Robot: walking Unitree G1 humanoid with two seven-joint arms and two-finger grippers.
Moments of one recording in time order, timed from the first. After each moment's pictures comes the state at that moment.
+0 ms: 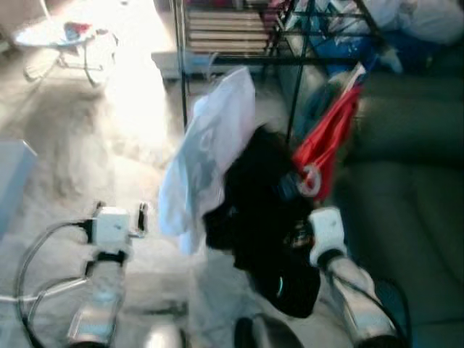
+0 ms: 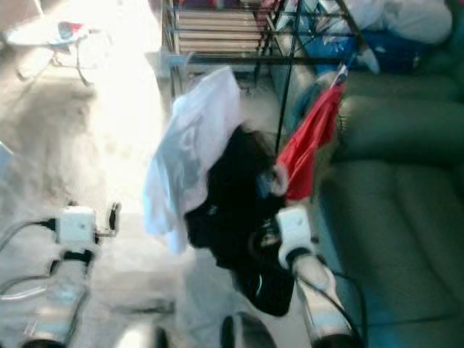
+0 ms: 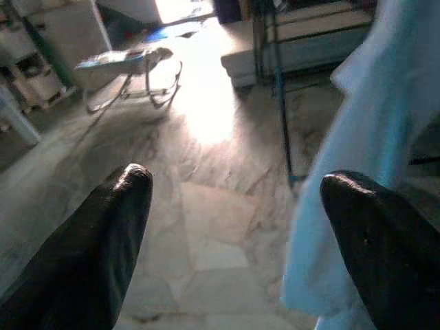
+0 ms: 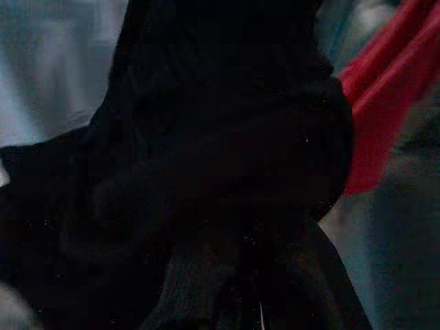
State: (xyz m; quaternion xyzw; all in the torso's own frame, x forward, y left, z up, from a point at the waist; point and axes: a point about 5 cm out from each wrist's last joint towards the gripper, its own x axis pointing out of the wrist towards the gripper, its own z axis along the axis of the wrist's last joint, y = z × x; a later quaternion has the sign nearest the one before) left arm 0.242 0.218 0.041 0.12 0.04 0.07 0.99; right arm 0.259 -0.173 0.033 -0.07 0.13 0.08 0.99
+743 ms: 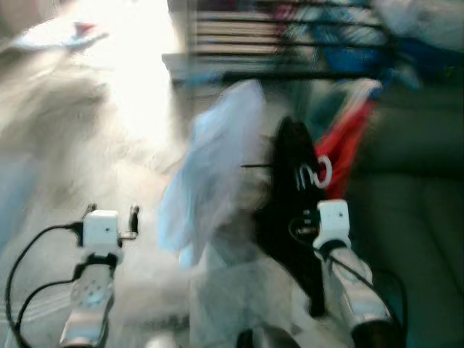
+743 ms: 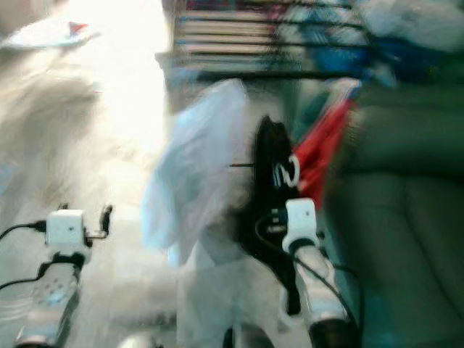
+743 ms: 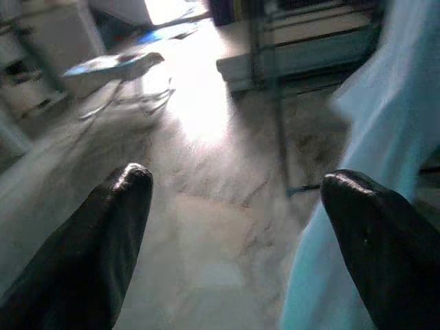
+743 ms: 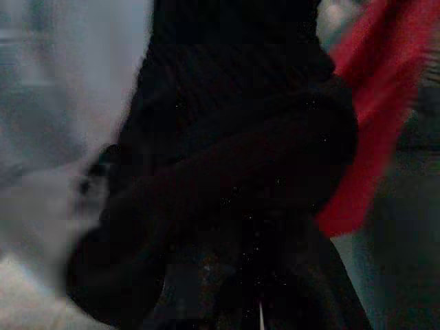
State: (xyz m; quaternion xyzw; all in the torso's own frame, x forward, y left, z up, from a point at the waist) left arm 0.248 0.211 0.044 0.10 0.03 0.05 0.99; right arm 0.263 -0.192 0.028 -0.06 0.15 0.02 0.99
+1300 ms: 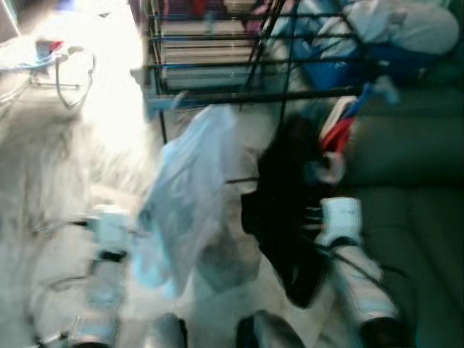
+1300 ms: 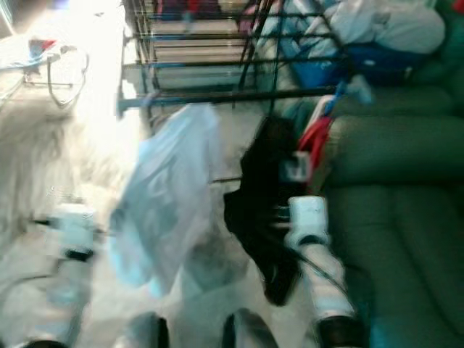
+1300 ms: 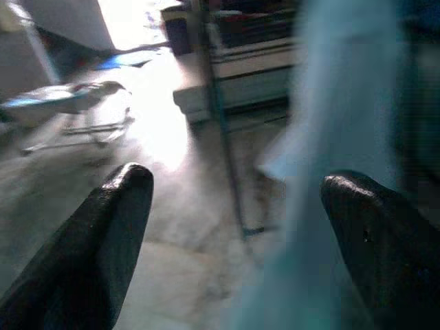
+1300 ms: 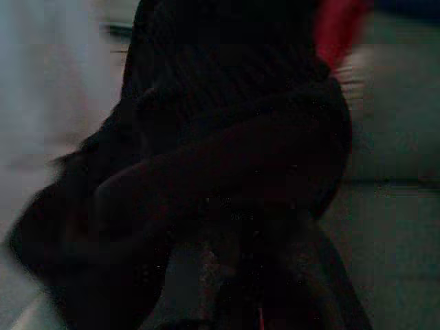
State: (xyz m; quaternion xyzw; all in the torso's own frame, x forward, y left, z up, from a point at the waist) left arm 0.242 0.198 0.040 0.10 0.03 0.02 0.99; right arm 0.272 -0.200 0.040 -0.07 0.12 0.00 0.99
